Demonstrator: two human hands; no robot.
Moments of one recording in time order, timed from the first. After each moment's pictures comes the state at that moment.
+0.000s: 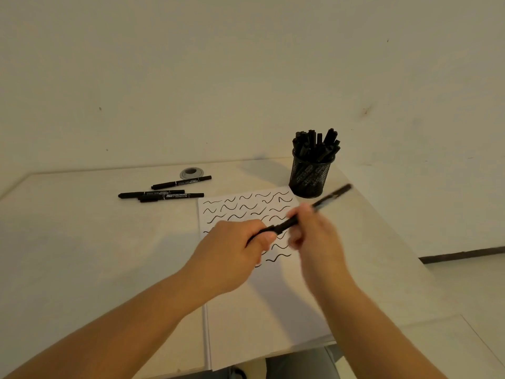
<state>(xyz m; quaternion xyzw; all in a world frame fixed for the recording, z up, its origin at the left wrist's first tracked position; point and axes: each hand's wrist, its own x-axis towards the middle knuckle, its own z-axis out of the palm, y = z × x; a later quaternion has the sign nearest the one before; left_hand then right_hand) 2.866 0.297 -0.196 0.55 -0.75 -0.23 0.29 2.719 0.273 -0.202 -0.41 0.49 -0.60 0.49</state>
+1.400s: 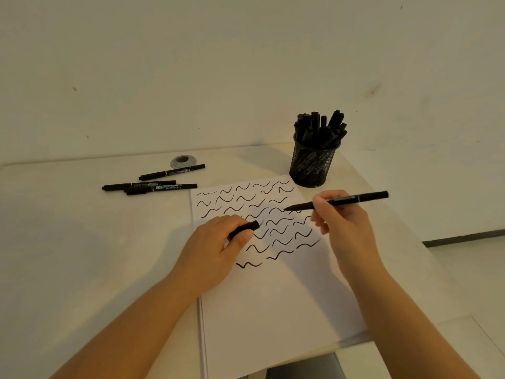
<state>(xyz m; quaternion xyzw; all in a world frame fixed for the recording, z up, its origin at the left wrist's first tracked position) 2.890 0.267 -0.251 0.54 -0.75 -0.19 0.33 2.684 0.246 -0.226 -0.48 0.51 -0.59 0.41</state>
